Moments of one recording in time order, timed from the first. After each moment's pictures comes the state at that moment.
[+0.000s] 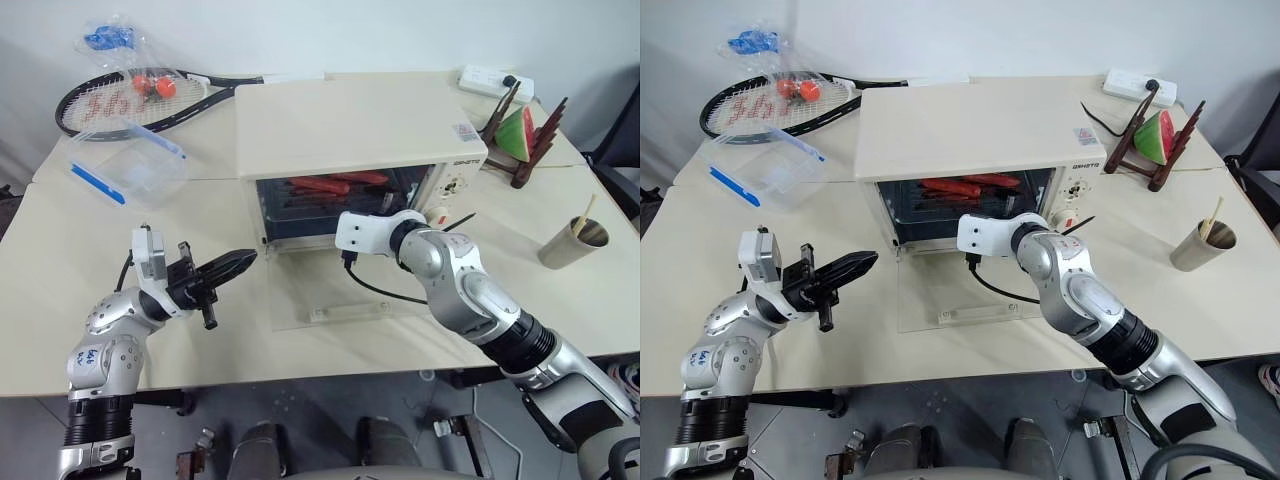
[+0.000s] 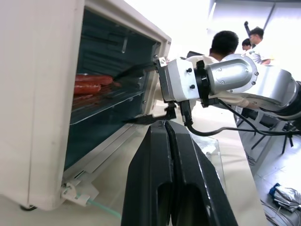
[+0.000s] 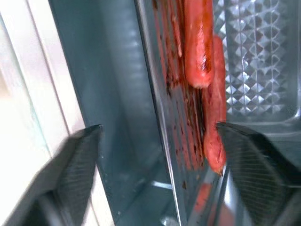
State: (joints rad) left arm -0.25 0.48 0.27 -0.04 -0.70 0.28 -1.08; right arm -0.79 -0.57 0.63 -0.15 -0.59 0.58 0.51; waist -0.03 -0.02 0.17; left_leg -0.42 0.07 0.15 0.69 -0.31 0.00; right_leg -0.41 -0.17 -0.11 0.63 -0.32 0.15
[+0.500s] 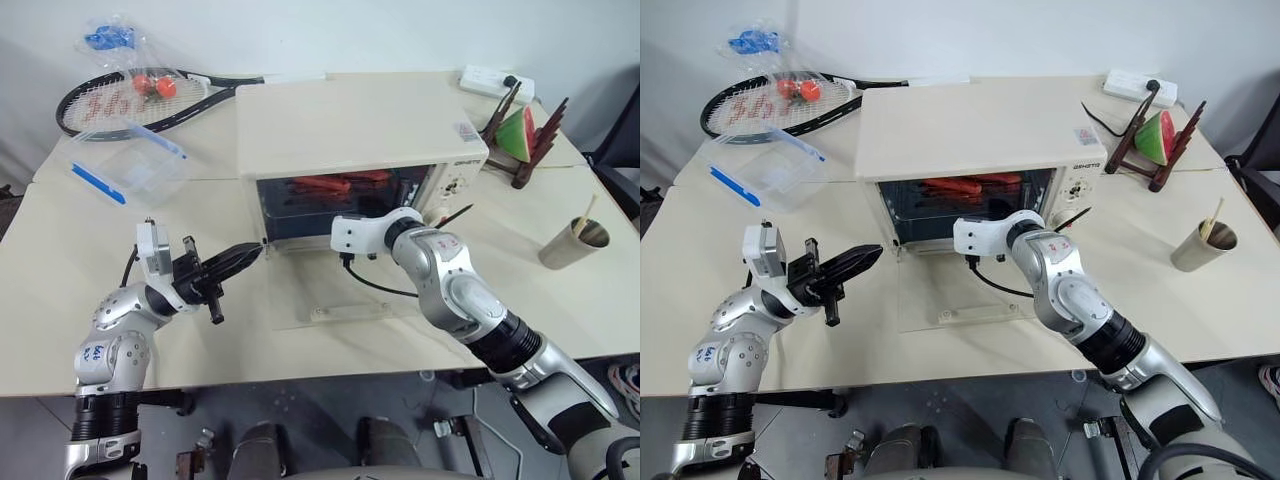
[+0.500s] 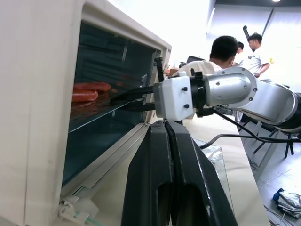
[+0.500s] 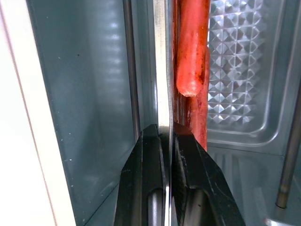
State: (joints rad) left arm -0.28 0.46 0.25 -0.04 -0.70 0.29 -1.07; right arm -0.76 -0.52 0.60 -0.10 -0.79 0.48 0.49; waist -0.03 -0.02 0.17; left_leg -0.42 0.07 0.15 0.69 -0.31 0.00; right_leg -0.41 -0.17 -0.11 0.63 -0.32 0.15
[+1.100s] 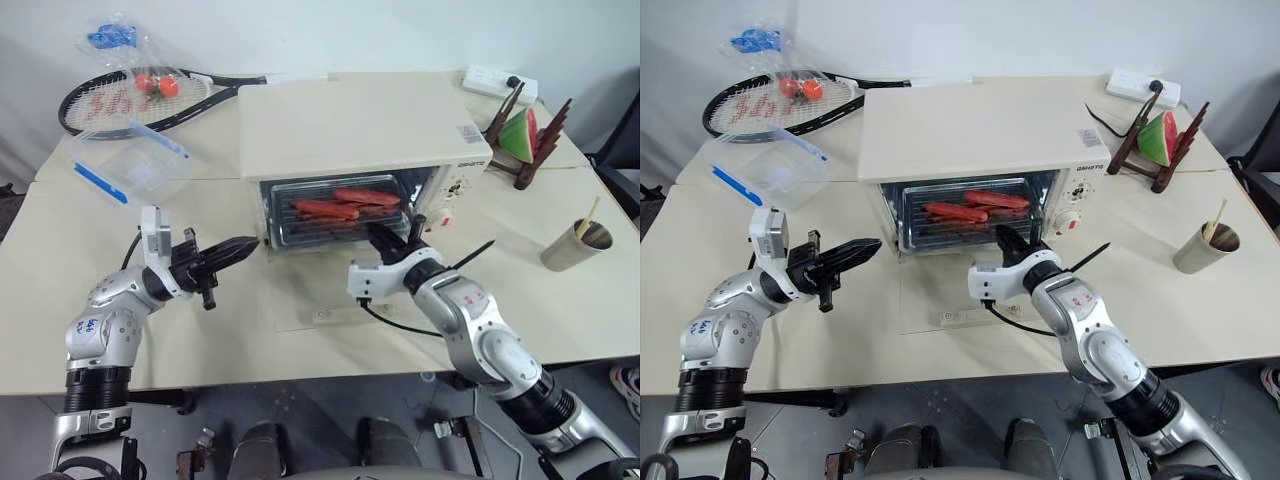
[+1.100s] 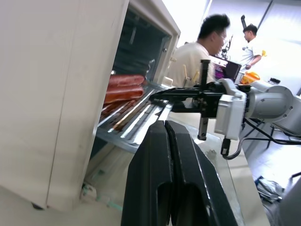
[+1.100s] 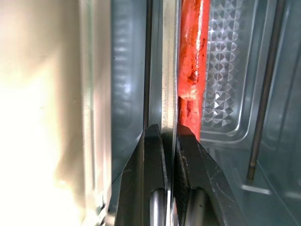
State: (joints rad) left arm -0.39 0.55 0.23 0.09 -0.70 0.40 -1.12; right arm -0.41 -0.59 0.48 -0.36 -0.96 0.27 0.40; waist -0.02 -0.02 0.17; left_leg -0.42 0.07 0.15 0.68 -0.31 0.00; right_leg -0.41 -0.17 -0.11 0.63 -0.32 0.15
